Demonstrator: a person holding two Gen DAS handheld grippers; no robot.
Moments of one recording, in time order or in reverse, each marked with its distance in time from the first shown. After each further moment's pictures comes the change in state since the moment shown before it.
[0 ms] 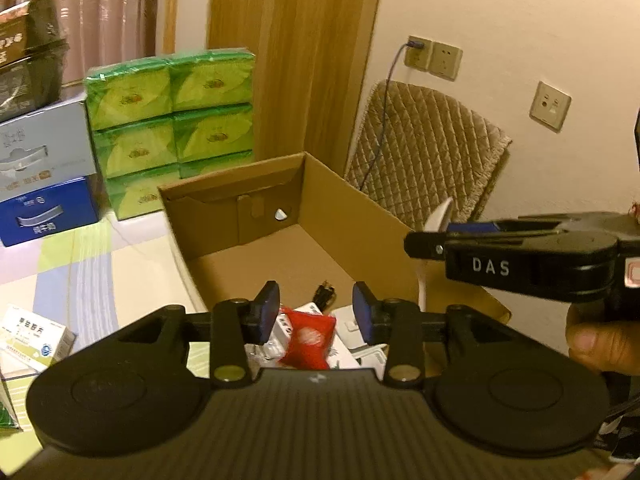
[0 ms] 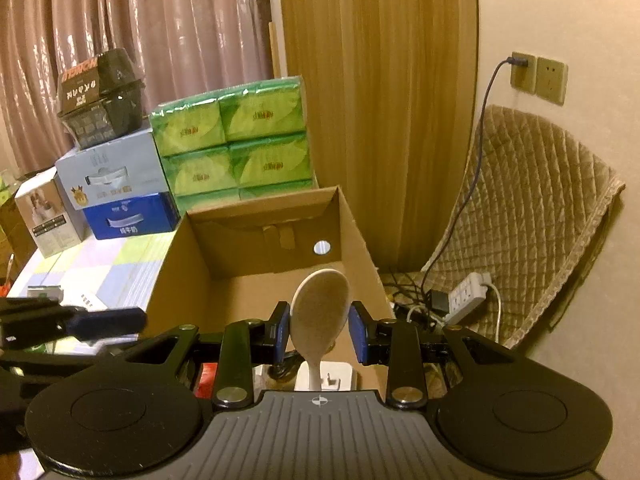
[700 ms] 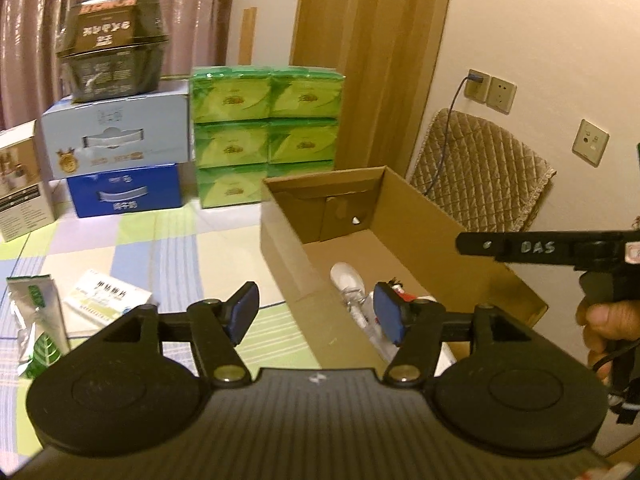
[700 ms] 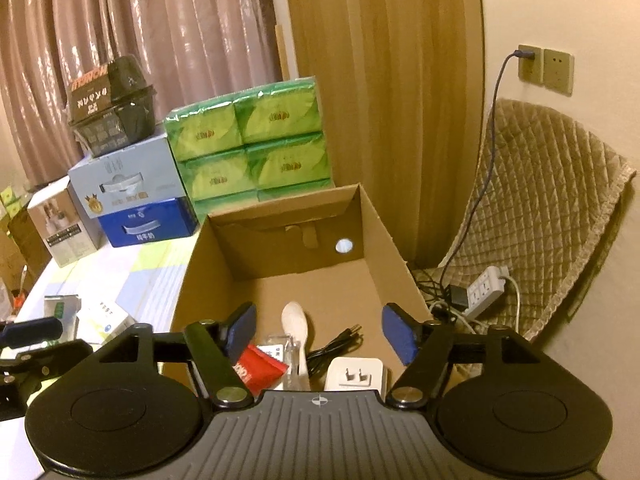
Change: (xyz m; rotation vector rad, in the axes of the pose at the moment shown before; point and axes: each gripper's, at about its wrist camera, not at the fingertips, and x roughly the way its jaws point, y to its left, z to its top) left arm -0.067 0.053 -0.027 -0.101 -0.054 0.134; right arm -0.010 0.016 -0.003 0.050 -0.017 0.038
